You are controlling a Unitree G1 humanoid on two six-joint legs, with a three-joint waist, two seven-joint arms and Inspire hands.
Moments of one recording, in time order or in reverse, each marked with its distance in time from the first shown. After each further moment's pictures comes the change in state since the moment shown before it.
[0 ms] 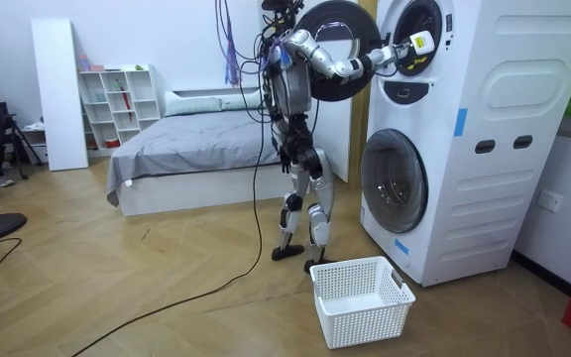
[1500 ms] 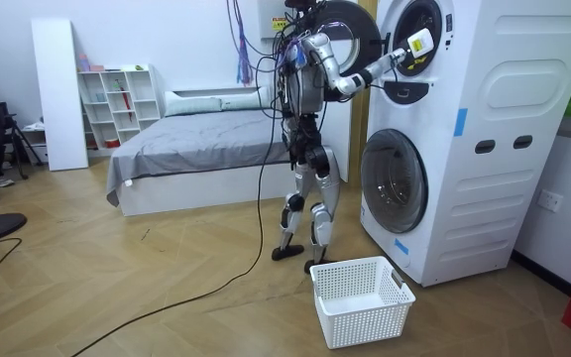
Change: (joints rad) left arm -0.041 -0.015 -0.036 0.146 -0.095 -0.178 0.026; right arm 0.269 0.083 -0.051 -0.519 0.120 -0.055 -0.229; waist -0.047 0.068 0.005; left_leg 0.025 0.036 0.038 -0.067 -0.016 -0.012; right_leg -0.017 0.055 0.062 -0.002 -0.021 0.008
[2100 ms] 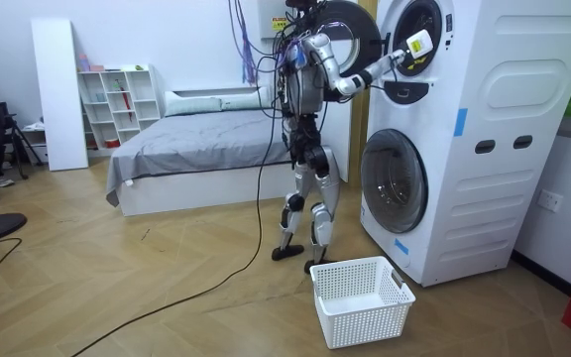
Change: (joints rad) left arm -0.026 -0.002 -0.002 0.035 -0.002 -0.004 0.000; right arm 0.000 0.005 0.008 -0.023 -0.044 0.008 -0.015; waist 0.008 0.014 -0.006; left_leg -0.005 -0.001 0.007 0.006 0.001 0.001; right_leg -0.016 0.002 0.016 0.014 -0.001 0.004
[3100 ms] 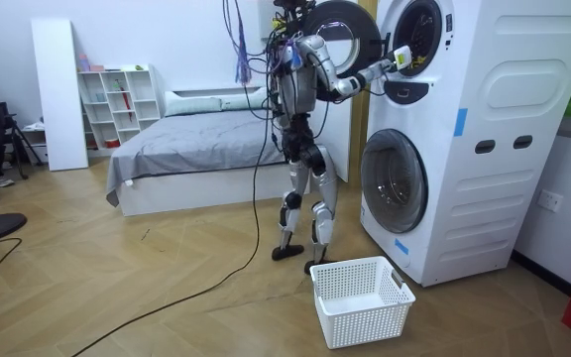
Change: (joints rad) left arm -0.056 0.020 0.005 0.015 0.019 -0.016 0.000; right arm -0.002 0.000 0.067 0.118 0.132 0.004 0.102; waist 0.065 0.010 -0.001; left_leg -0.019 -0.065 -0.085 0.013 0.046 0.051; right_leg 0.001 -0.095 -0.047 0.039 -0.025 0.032
